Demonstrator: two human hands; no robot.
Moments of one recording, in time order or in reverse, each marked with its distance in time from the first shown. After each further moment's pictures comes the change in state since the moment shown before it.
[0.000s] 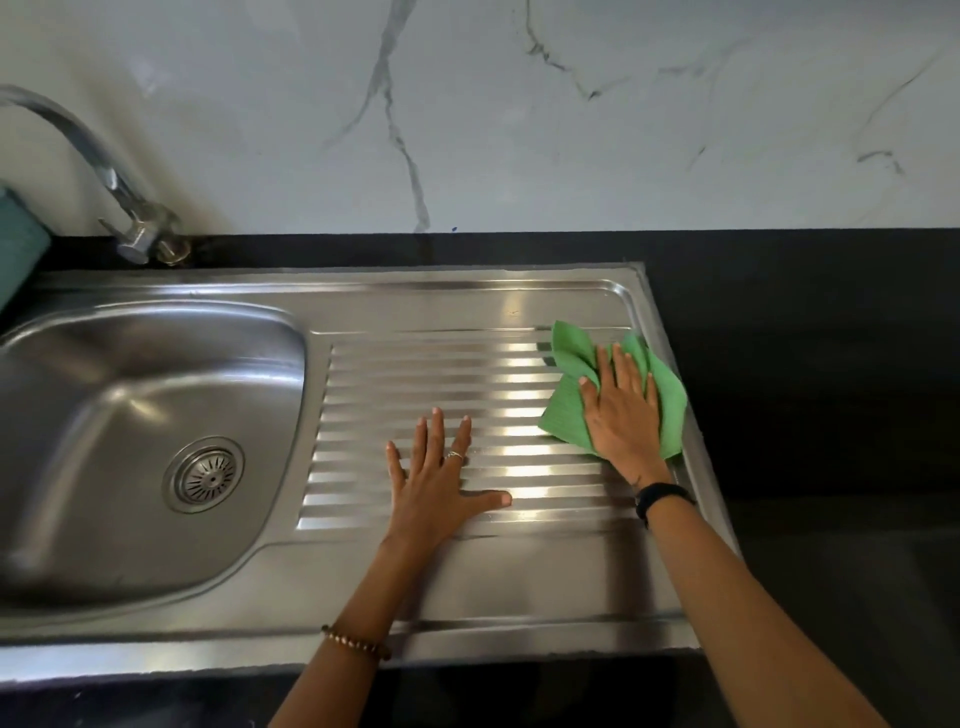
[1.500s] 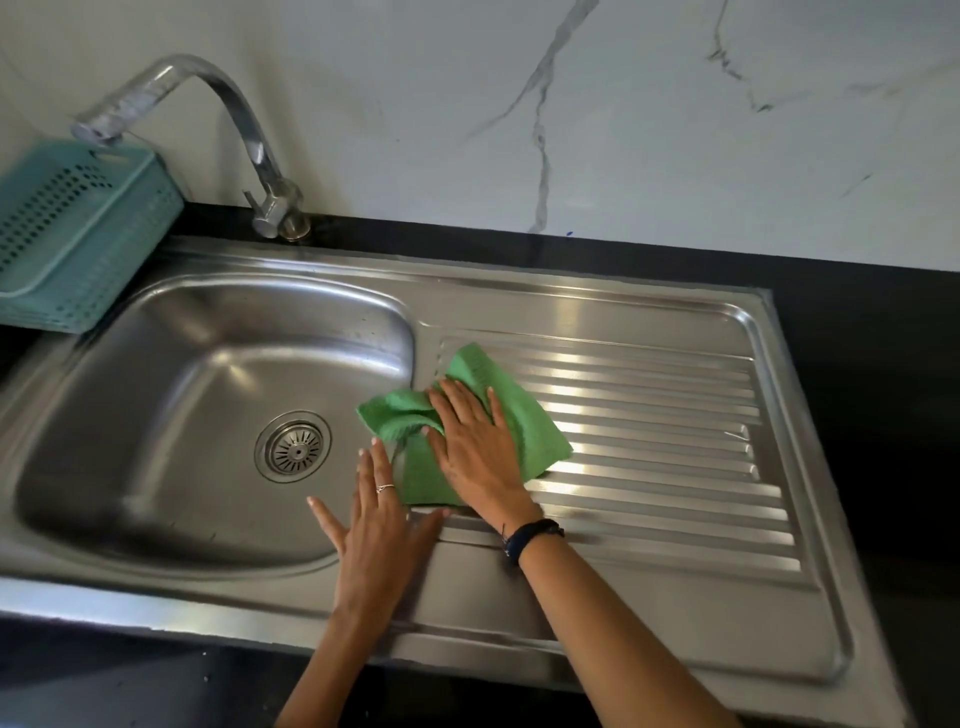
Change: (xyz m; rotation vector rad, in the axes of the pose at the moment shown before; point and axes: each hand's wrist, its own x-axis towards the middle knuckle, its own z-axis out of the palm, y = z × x) left_hand -0.069 -0.115 -0.039 -0.135 0.314 -0.364; right_hand -0.051 -0.240 0.076 0.020 -0.127 -0.599
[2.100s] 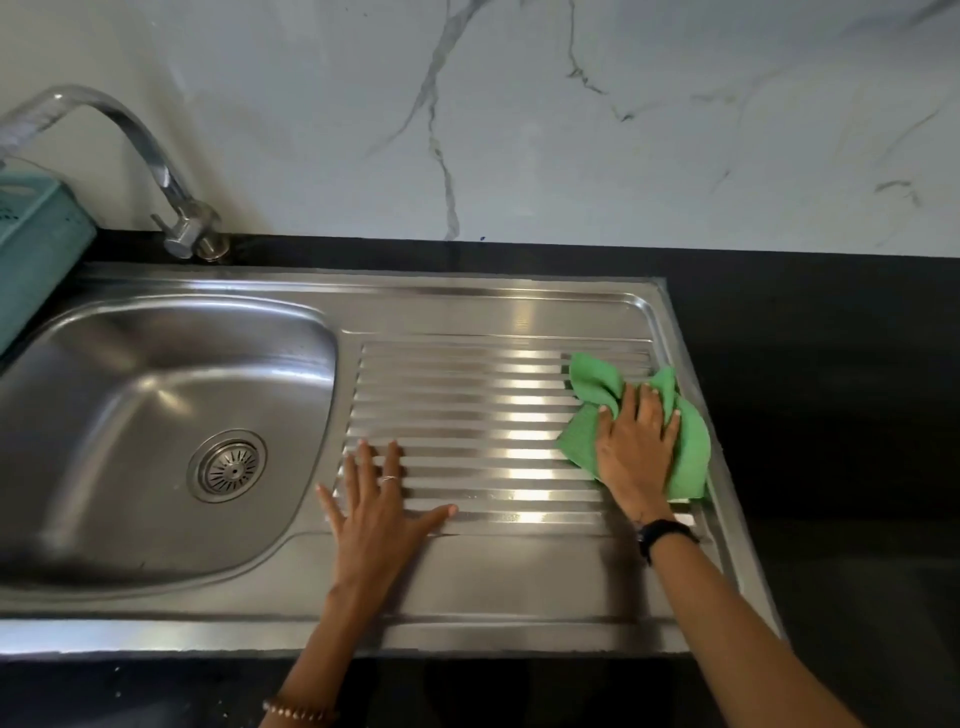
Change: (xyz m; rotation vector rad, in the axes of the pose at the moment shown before) left_hand -0.011 0.056 0.028 0.099 -0.145 0.149; right_hand -0.117 0.186 -0.072 -0.037 0.212 0.734
